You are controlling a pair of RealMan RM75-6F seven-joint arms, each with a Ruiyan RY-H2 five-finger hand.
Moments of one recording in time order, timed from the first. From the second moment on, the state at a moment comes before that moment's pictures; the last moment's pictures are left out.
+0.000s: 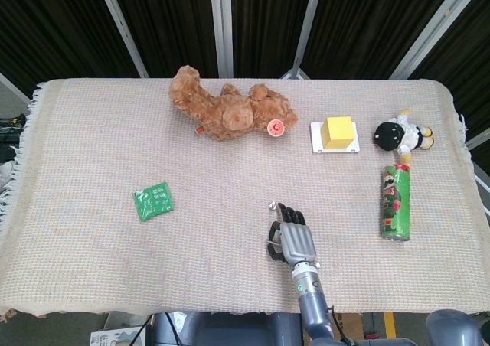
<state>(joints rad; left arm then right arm) 0.06 -0.93 -0.08 -1.73 1.37 1.57 -0.10 0.54 -1.87 0.21 -1.83 -0.75 1.40 -0.76</state>
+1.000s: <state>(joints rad) 0.06 -0.92 -0.08 -1.74 1.37 1.56 -0.09 0.54 -1.83 0.25 -1.87 -0.74 1.41 -0.73</state>
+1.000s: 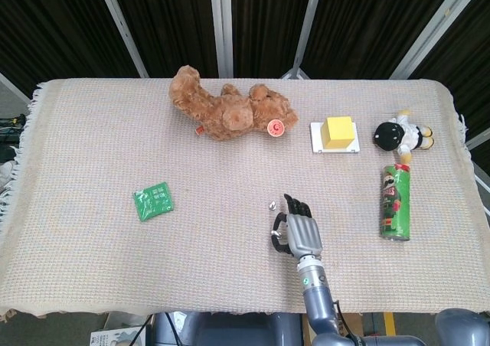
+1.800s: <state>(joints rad) 0.06 -0.92 -0.08 -1.74 1.36 1.56 -0.08 0.54 -1.80 0.26 -1.86 -0.73 1.42 -0.70</state>
